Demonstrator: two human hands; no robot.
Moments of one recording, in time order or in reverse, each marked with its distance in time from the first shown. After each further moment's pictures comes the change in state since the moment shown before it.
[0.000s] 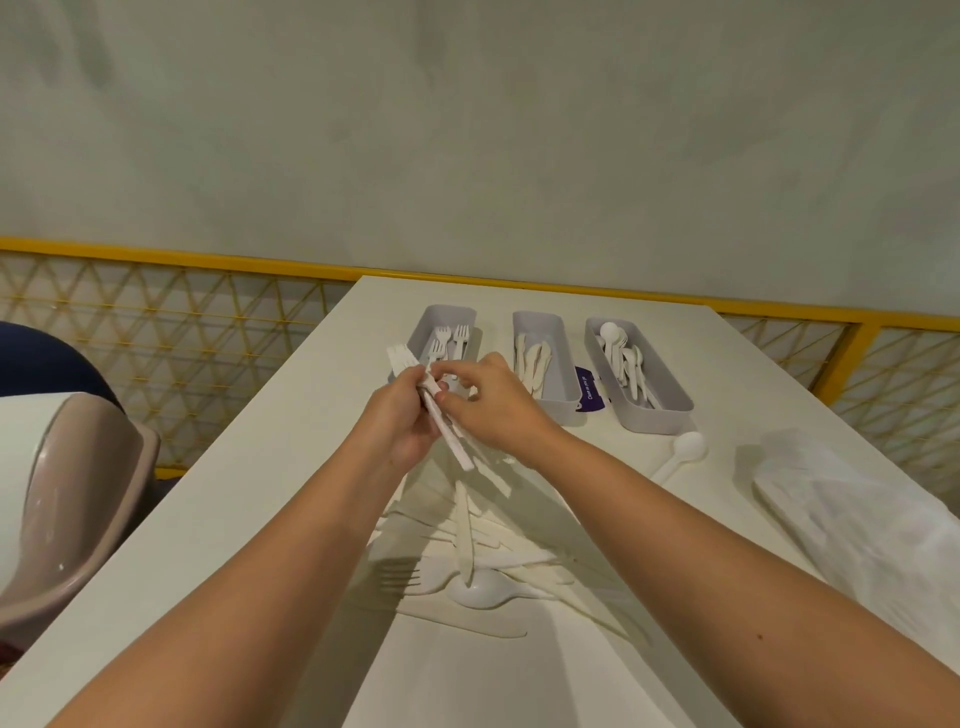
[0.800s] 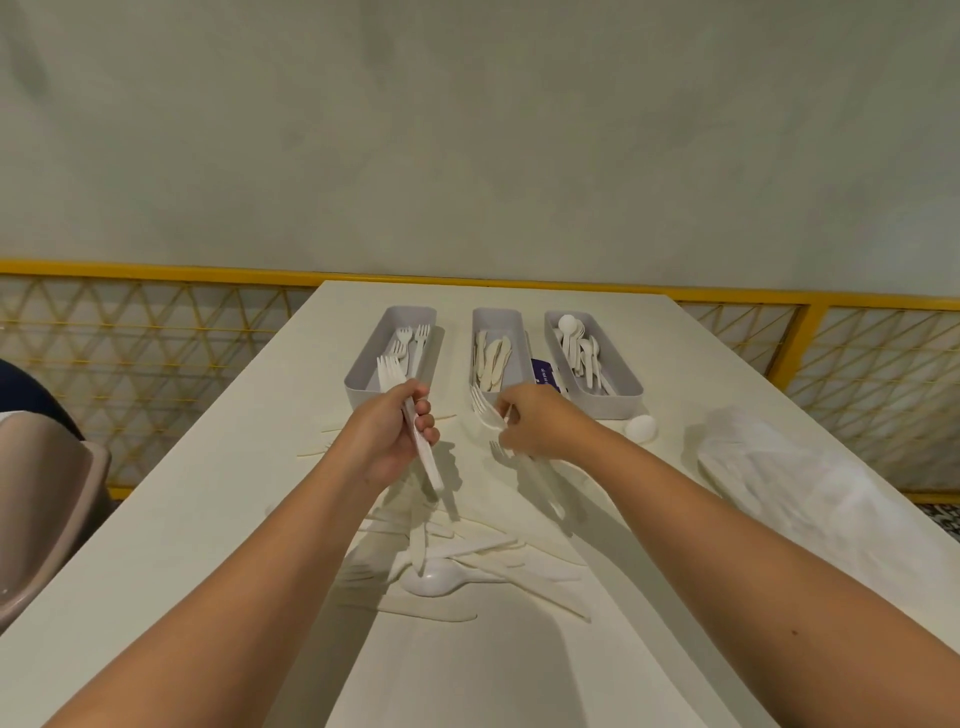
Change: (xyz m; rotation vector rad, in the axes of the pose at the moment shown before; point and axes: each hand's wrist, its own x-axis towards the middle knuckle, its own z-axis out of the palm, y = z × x) left_hand -0.005 -0.027 0.009 0.126 -0.110 -0.048; right_hand -0.032 0.055 -0.054 -0.288 -0.145 0.215
